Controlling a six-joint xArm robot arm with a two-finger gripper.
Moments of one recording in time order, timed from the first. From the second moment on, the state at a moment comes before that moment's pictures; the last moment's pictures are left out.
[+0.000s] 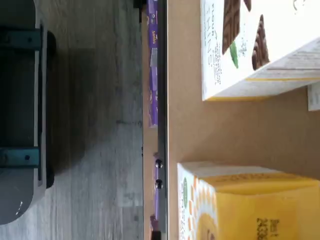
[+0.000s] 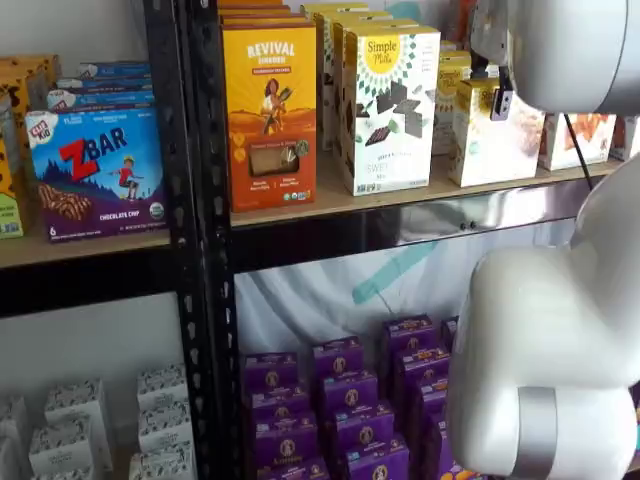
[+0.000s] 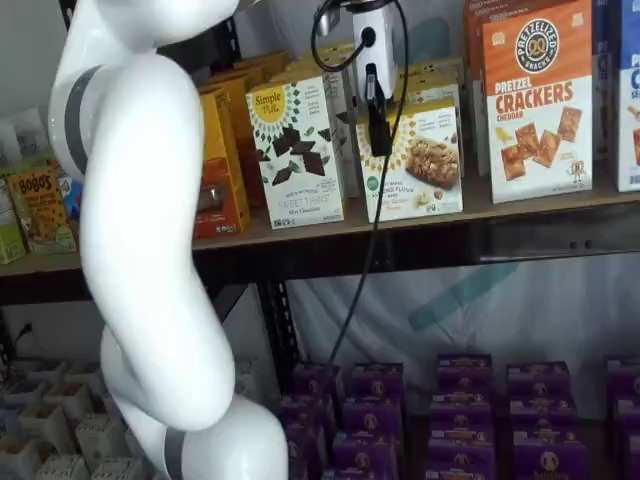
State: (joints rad) arm -0.39 -0.24 -1.47 0.09 1.64 -1.94
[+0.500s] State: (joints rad) arm -0.39 -0.24 -1.48 0.09 1.64 -1.94
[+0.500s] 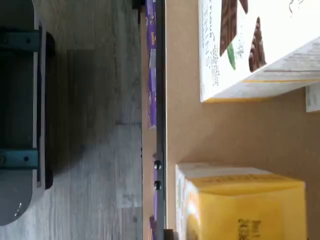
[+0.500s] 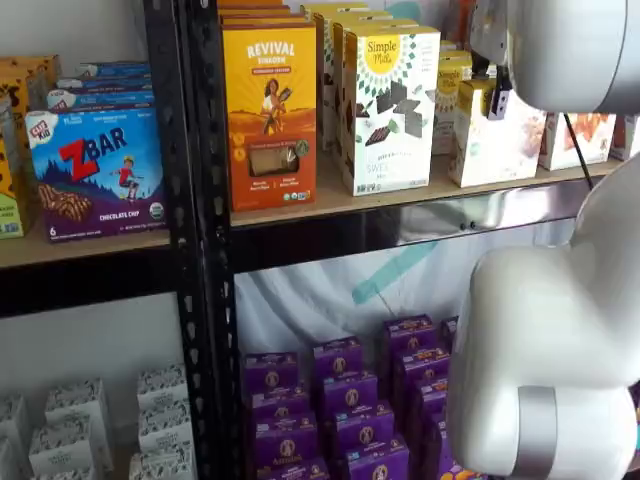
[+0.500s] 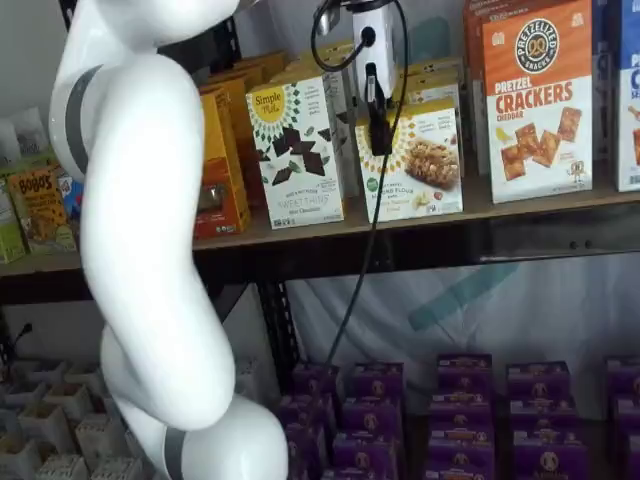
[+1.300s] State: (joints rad) arm -0.40 -0.23 -1.49 0.10 1.65 -1.95
